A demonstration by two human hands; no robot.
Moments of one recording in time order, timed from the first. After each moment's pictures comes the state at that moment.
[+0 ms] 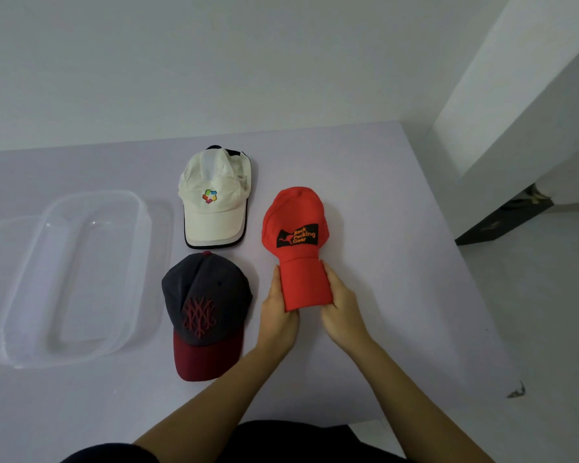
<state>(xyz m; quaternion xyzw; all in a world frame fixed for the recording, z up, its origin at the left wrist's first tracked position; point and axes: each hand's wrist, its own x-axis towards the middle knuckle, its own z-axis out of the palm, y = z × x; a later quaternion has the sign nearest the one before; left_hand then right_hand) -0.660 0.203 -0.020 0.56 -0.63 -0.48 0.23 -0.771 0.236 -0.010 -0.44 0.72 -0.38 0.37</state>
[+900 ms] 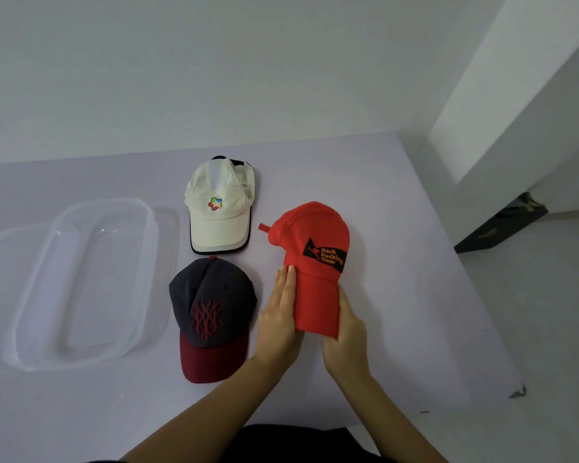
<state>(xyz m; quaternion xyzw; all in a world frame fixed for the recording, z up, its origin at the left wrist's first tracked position) -0.639 0.215 -0.018 0.46 -0.79 -0.33 0.24 -0.741 0.275 -0.006 -0.42 0.74 -0.45 0.28</state>
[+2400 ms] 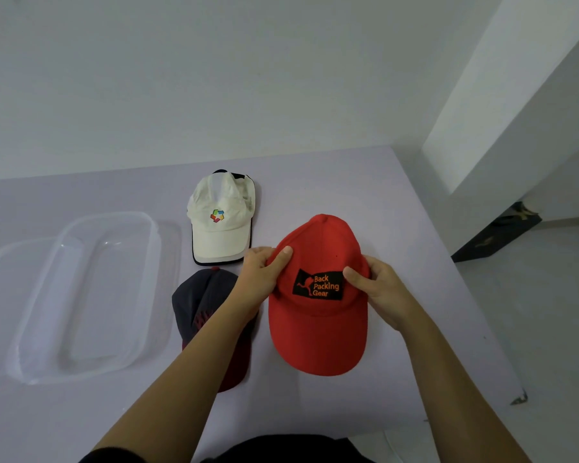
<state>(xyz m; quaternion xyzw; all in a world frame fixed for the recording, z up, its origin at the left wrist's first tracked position) -0.637 0.124 0.023 0.46 -0.60 -0.59 0.26 -0.830 0.228 0.040 -0.34 0.59 -0.50 0.54</state>
